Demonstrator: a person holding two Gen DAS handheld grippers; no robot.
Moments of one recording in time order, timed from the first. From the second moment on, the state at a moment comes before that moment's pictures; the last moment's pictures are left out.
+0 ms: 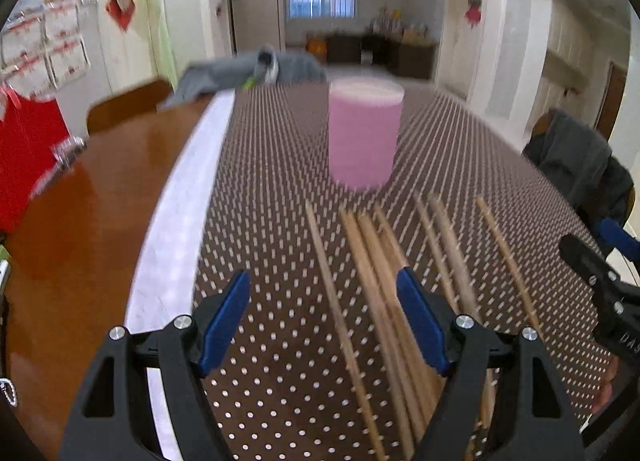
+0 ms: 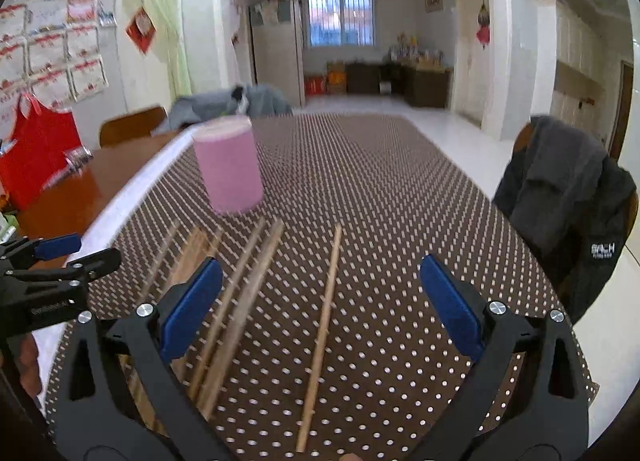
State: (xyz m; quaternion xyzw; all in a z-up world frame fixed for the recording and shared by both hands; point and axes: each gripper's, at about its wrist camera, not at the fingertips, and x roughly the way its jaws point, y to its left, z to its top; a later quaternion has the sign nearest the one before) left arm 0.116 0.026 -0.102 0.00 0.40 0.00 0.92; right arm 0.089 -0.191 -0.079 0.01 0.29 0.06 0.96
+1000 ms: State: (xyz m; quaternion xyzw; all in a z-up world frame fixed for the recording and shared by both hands) left arm 0.172 0.043 -0.151 0.00 0.49 -0.02 0.87; right arm 0.201 -0.188 -0.135 -0.08 0.52 0.14 0.84
